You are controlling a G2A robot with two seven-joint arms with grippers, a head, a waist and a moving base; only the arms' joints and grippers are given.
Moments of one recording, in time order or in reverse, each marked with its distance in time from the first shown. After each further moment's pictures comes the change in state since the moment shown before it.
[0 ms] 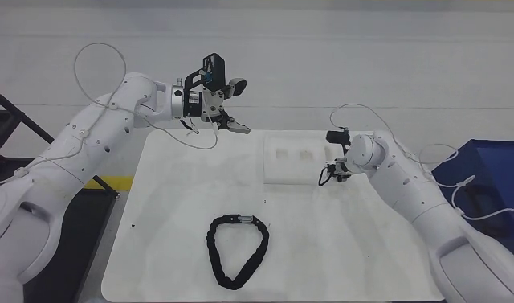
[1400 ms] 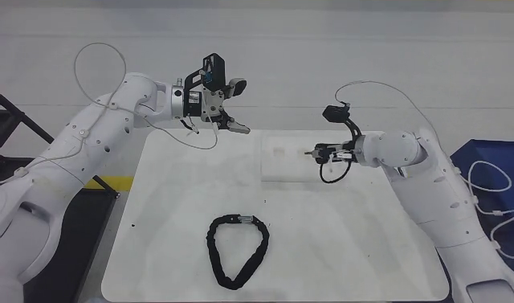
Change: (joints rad) left arm 0.000 0.000 0.000 0.000 0.000 0.000 0.000; right arm -0.284 0.138 0.456 -0.640 0.145 -0.176 0.049
